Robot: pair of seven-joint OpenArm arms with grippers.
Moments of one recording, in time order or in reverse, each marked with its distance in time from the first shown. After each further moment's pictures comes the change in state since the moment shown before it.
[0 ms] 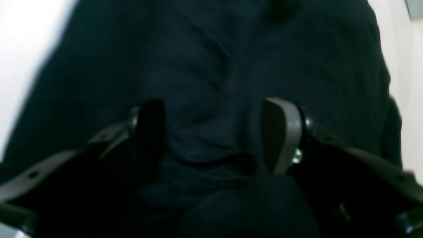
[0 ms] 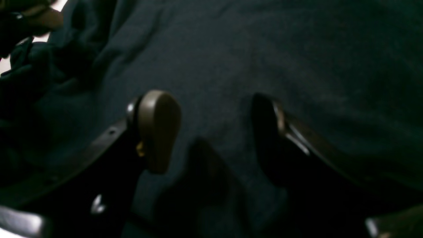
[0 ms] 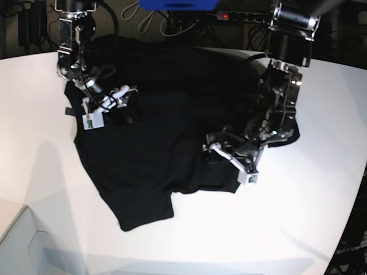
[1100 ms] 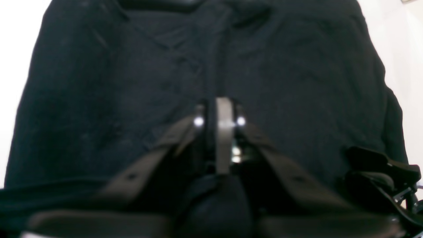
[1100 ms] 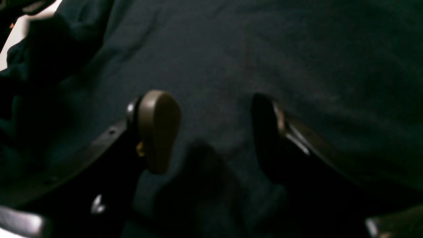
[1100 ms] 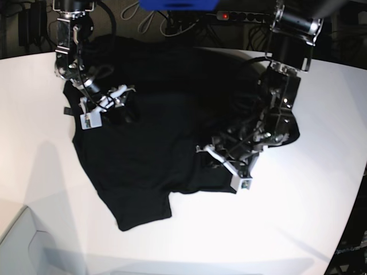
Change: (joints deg) left arm -1.2 -0.9 3.8 1.3 0.7 -0.3 -2.7; right arm -0.2 0.8 0.0 0.0 0.0 0.1 0.1
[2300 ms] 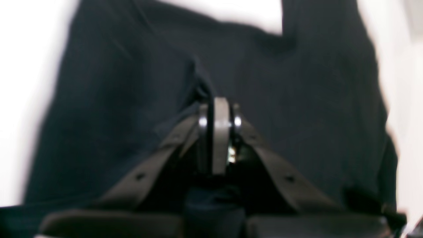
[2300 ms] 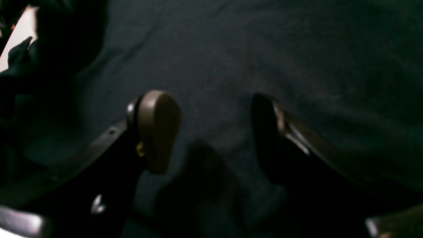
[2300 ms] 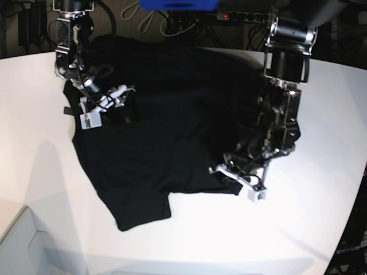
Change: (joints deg) left arm -5.1 2.9 -8.8 -8.0 0.4 0.1 -0.4; right arm 0.0 0.0 0.0 0.0 0.2 0.0 0.0
